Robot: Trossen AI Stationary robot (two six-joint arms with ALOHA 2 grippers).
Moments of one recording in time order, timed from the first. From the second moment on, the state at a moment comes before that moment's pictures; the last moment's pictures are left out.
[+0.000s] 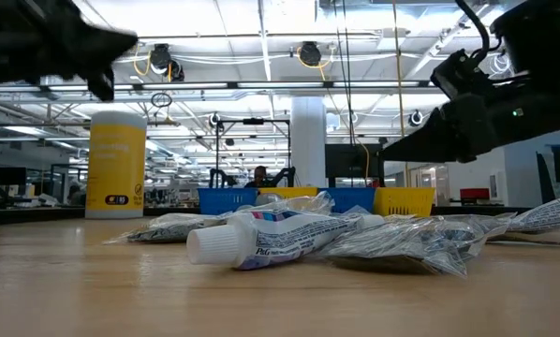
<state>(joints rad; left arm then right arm) -0.15 0.57 0.03 0.70 -0.18 -0.13 0.31 1.58 0.19 1.13 0.66 0.11</state>
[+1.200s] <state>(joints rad) -0.12 1.65 0.57 0.23 -0.11 -0.50 0.34 1.58 0.19 1.04 0.65 0.27</state>
